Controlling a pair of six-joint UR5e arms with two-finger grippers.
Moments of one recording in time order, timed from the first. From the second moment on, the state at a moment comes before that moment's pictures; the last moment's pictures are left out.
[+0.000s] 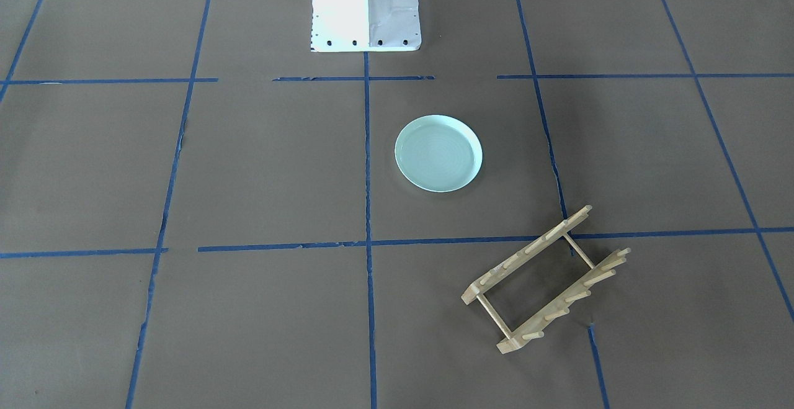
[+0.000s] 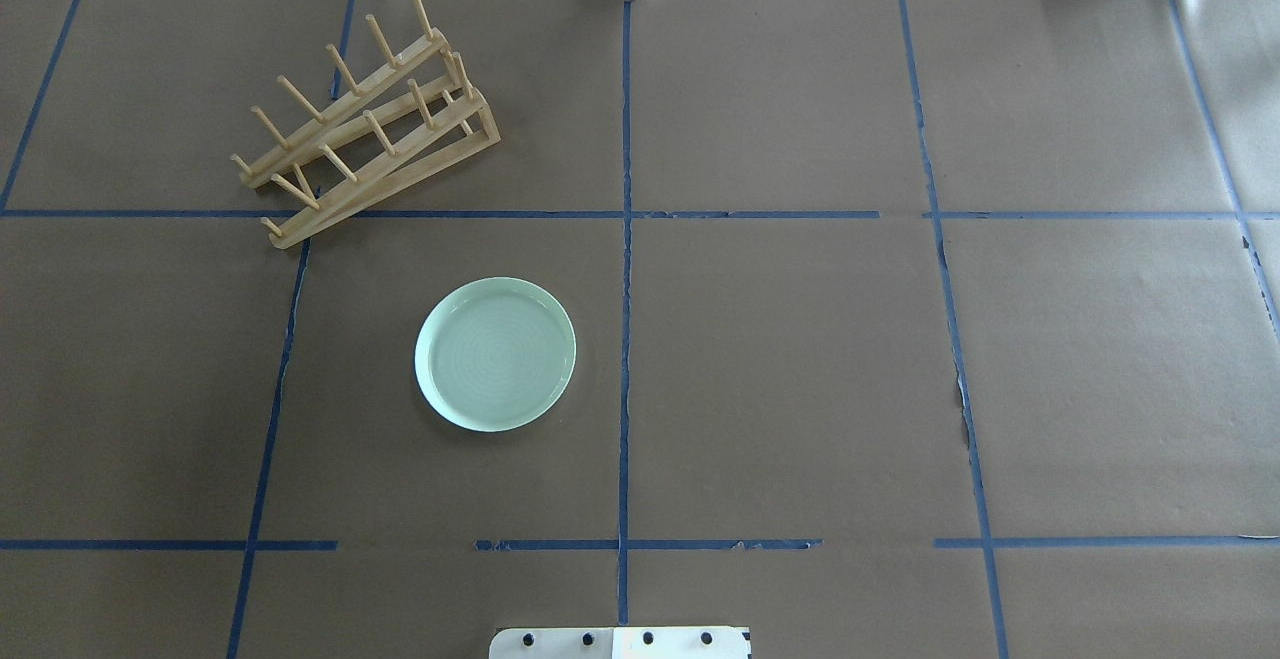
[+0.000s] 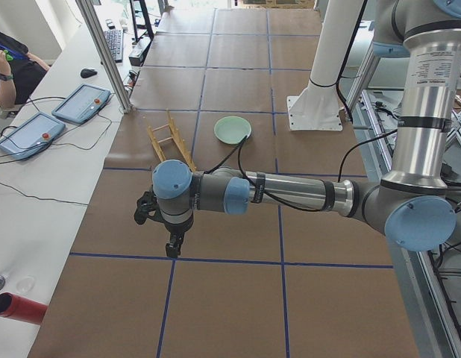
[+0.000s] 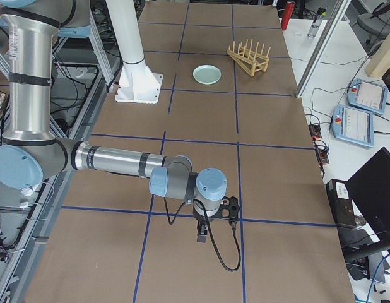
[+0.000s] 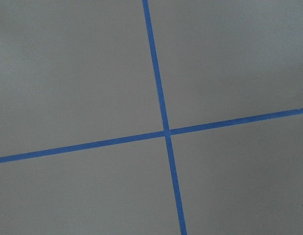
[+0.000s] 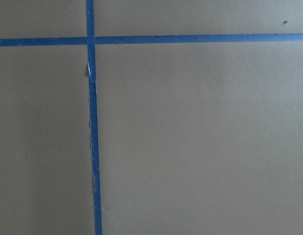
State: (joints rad) left arm -1.62 -1.63 -1.61 -1.57 -2.37 0.13; right arm 1.62 -1.68 1.60 -1.60 2.30 -0.07
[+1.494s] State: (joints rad) left arm -1.11 -1.86 -1.80 -1.61 -2.39 -0.67; right arm 1.62 -1.68 1.60 -1.60 2.30 -0.07
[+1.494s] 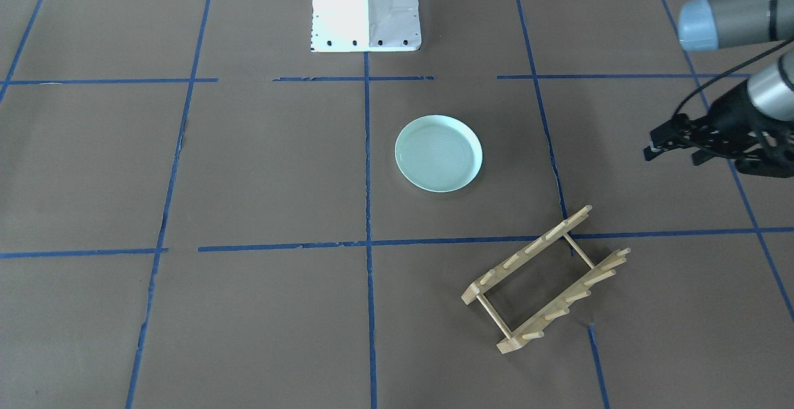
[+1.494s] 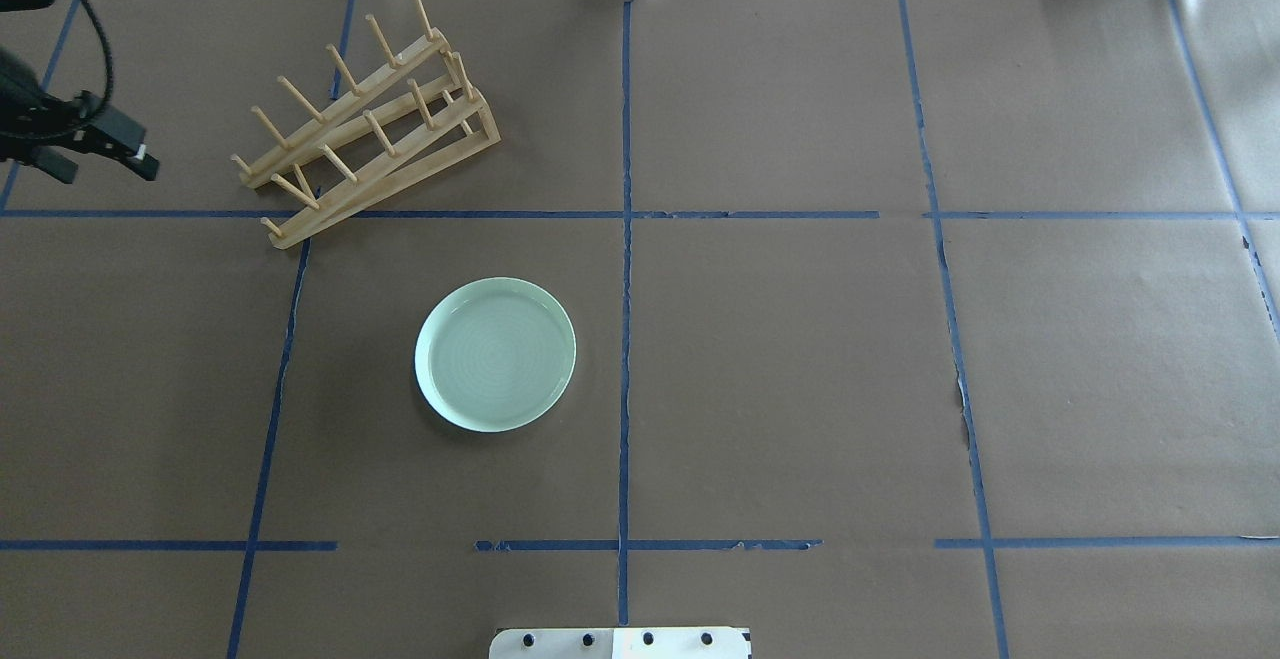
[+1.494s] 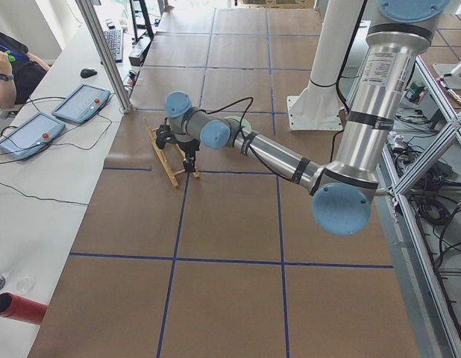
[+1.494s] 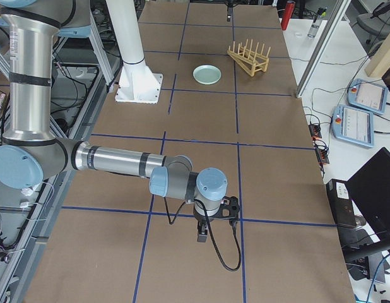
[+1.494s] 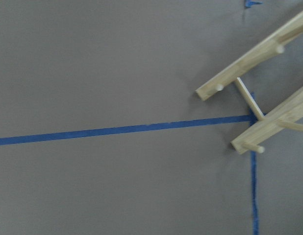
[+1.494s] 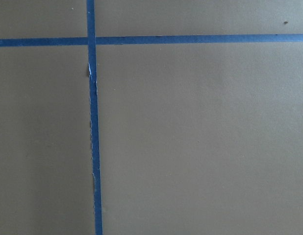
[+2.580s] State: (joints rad) left arm -0.60 -2.43 -1.44 -1.48 -2.01 -1.39; right arm 1.62 -1.68 1.60 -1.60 2.30 -0.07
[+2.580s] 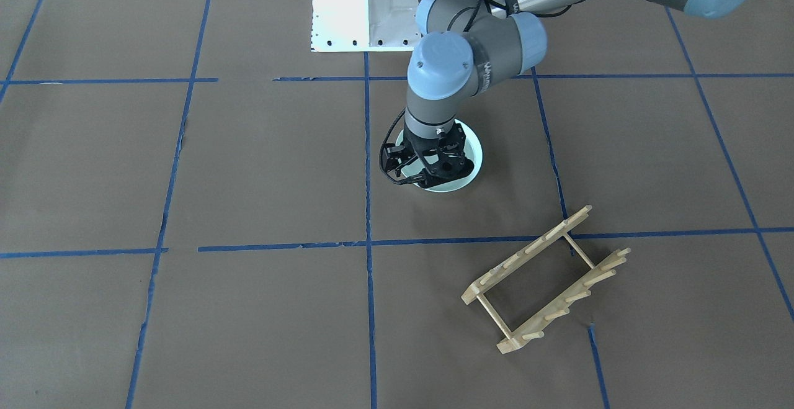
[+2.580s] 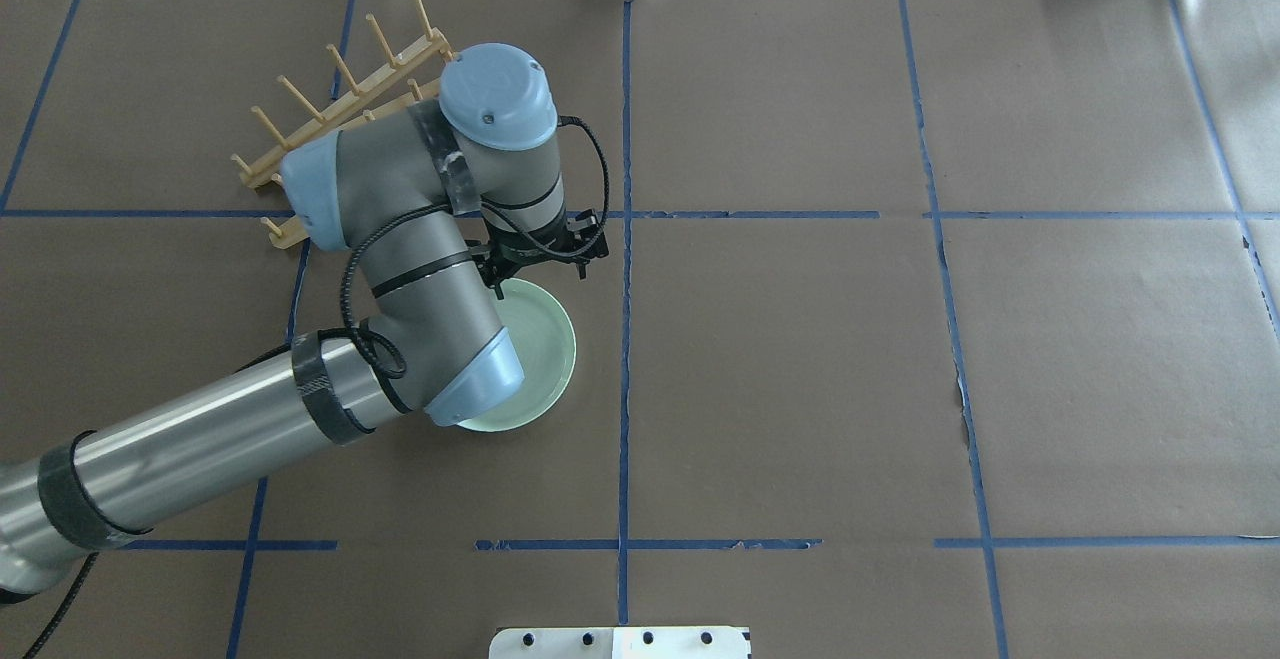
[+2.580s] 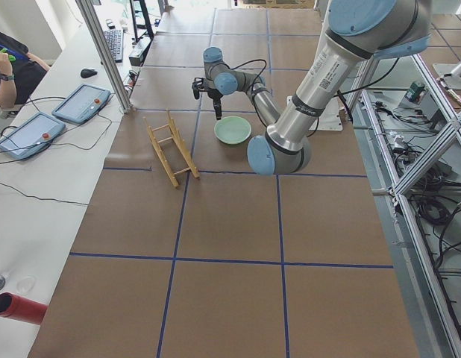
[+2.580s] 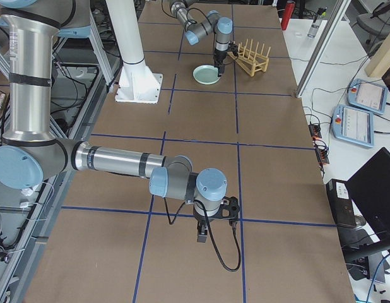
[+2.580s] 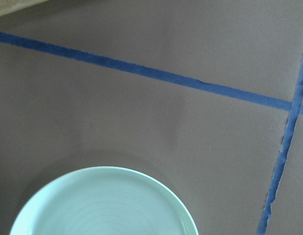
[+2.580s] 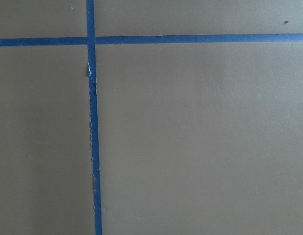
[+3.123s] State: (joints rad) left arm -0.53 -2.47 -1.34 -1.43 -1.93 -1.41; right arm 1.62 -1.68 1.60 -1.60 2.30 -0.07
